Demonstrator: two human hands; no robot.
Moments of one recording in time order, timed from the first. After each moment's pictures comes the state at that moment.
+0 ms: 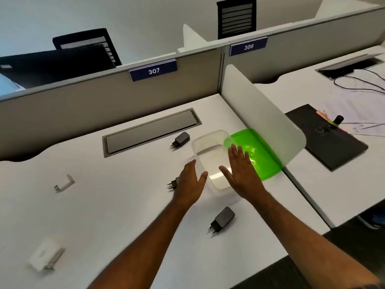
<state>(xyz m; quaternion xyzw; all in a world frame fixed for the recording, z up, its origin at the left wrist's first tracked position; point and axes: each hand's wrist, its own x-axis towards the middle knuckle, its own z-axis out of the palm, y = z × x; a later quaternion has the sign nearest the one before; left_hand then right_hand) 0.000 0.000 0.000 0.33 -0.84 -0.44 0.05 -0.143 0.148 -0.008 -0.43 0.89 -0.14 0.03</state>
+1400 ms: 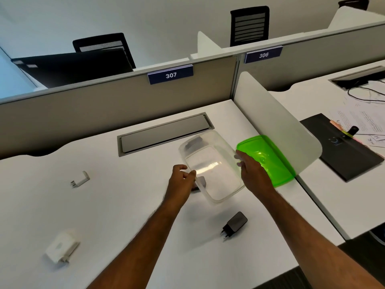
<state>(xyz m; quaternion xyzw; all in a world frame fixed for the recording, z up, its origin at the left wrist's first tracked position) 0.054 -0.049 0.028 0.42 -0.65 -0.62 0.11 -0.132 0.124 0.023 -0.30 0.87 -0.38 0.12</state>
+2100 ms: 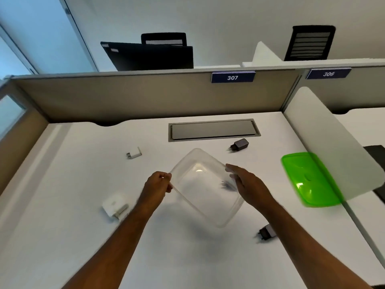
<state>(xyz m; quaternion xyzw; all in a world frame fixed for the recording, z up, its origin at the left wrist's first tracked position) 0.260 -0.144 0.026 0.54 -0.63 -0.53 0.18 -0.004 0.038 0.035 -0.49 0.79 -0.30 0.18</state>
